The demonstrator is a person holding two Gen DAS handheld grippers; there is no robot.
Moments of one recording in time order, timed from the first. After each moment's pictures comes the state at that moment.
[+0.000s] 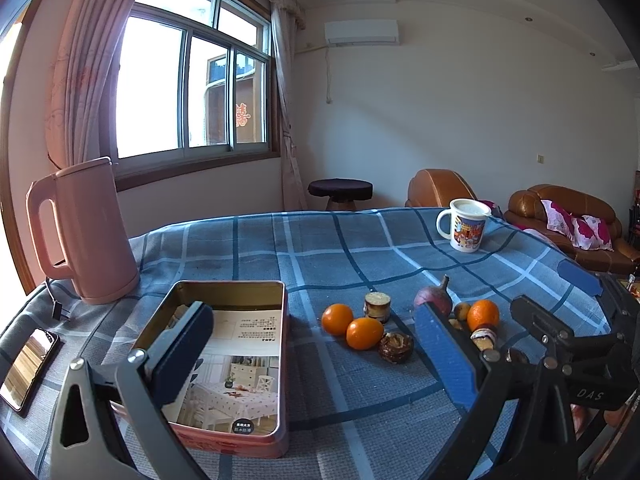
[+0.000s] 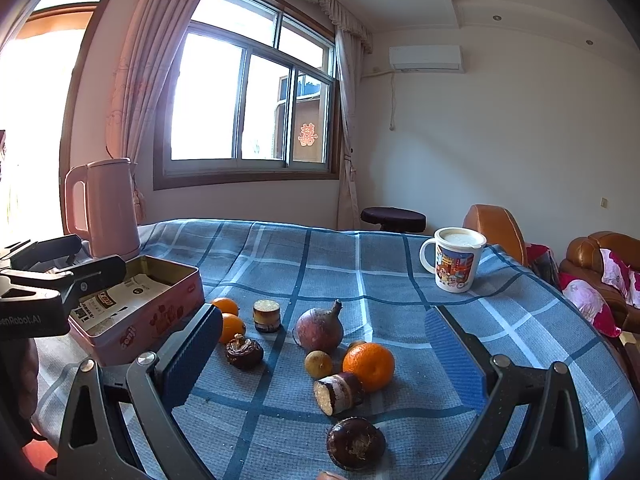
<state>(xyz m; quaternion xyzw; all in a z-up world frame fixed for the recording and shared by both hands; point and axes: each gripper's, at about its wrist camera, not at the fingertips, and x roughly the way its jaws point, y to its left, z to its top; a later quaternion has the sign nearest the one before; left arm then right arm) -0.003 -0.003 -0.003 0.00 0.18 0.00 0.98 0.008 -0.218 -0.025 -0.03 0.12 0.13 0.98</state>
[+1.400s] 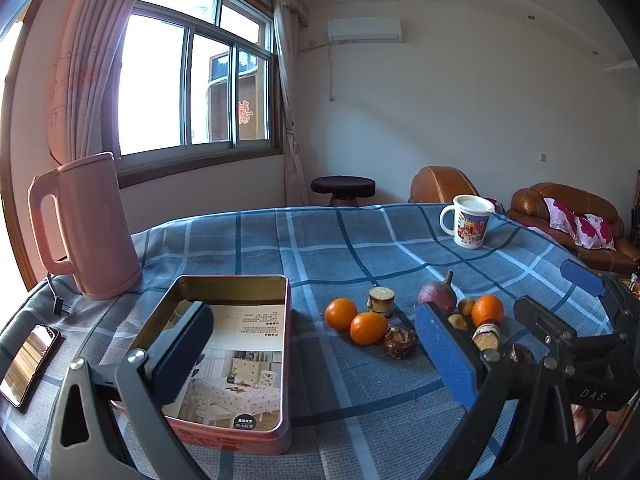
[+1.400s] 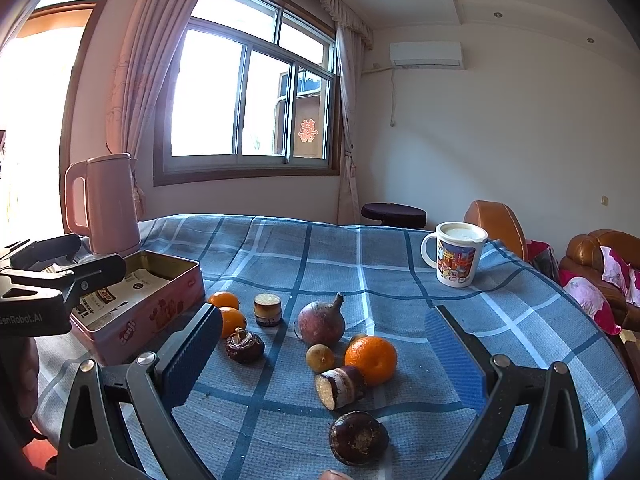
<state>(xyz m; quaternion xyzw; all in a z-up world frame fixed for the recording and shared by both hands) -0.003 0.000 -0.009 -0.01 0.18 0.00 0.98 0.007 -0.215 -0.028 -0.03 0.13 0.13 0.98</state>
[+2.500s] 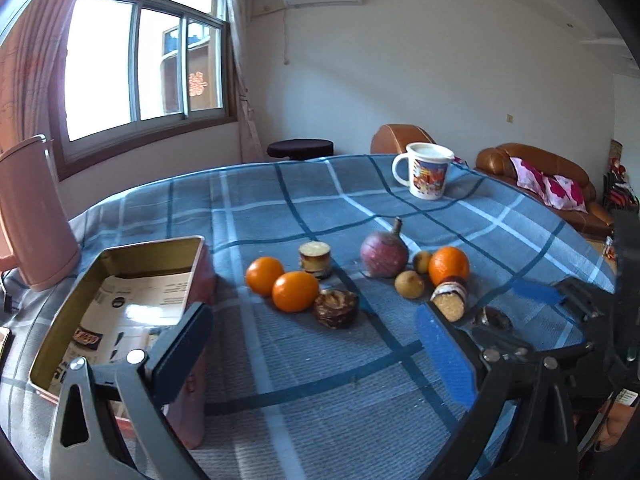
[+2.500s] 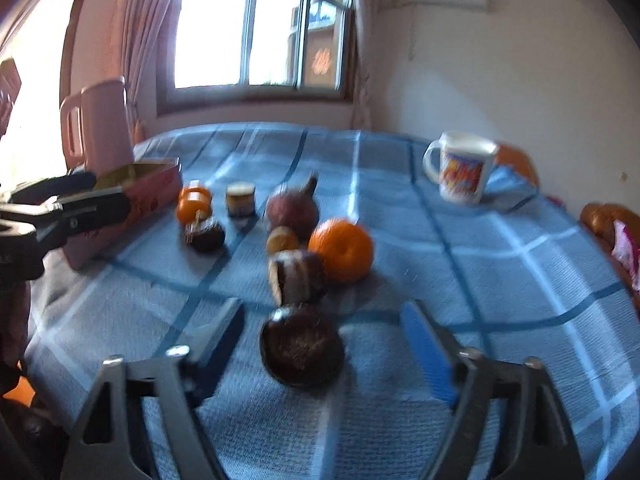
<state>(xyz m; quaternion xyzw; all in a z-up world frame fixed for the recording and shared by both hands) 0.028 -0.055 -0.043 0.02 0.25 -0.07 0.96 0.034 -0.253 -0.088 -0.06 0.27 0.16 0.95</state>
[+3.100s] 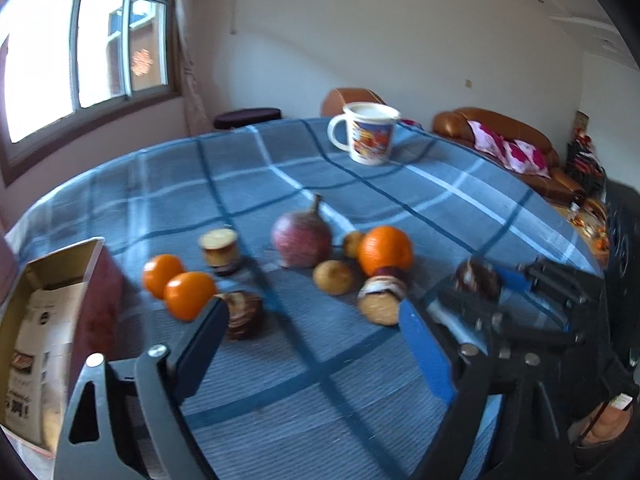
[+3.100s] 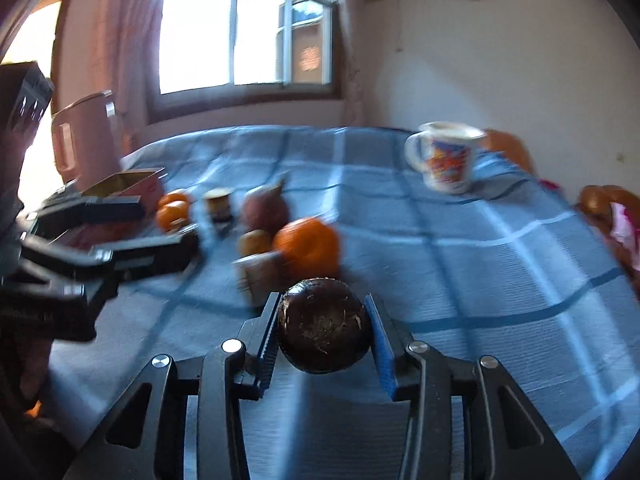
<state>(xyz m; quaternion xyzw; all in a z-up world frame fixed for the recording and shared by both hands) 0.066 -0.115 -0.057 0.04 0.32 -0.16 0.93 0.039 -0.278 -0.080 -0.04 0.26 0.13 0.96</state>
